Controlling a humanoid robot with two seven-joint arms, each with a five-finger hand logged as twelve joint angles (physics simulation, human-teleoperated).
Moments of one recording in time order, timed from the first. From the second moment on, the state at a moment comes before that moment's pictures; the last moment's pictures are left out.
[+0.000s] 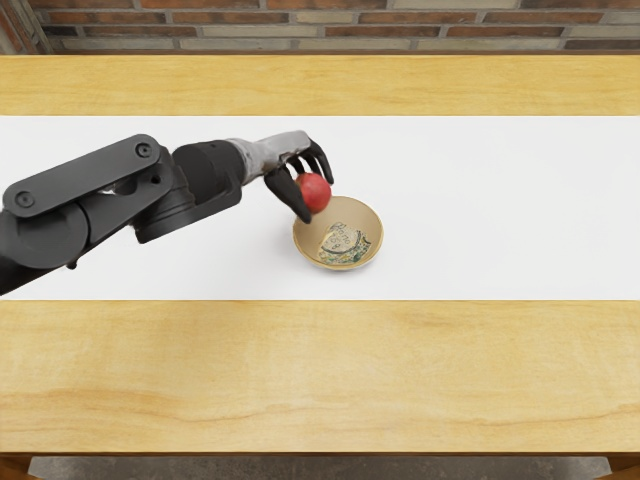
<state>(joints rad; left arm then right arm) -1.09 0.29 -0.44 -1.33 1.06 -0.07 0.61 0.01 0.00 -0.13 0.23 0.07 0.08 -0.05</state>
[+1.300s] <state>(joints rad) -1.05 0.20 -0.41 -1.26 1.06 -0.06 0.61 0.01 0.00 -0.13 0.23 0.07 0.08 -0.05</state>
